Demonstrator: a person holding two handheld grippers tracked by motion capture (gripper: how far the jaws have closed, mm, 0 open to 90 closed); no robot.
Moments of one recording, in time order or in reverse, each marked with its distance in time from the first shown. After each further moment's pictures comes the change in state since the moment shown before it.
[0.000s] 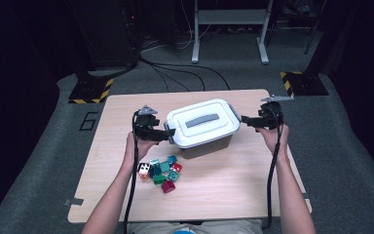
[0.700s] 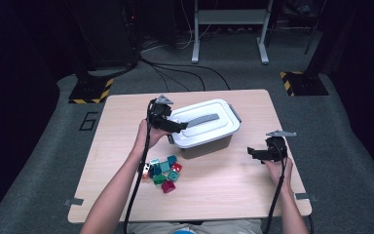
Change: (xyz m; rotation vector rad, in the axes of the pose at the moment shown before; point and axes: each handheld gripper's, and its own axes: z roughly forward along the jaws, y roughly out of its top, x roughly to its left) left arm -0.014 0.041 0.033 0.050 -0.045 0.104; right arm -0.015 -0.119 0.010 0.068 -0.041 0.030
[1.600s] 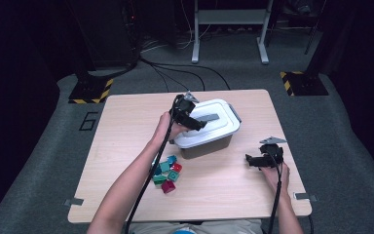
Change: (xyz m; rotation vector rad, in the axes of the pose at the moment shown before) left arm -0.031 0.037 0.051 0.084 -0.043 0.161; right arm 0.007 -0.021 0.018 0.048 -0.094 -0.093
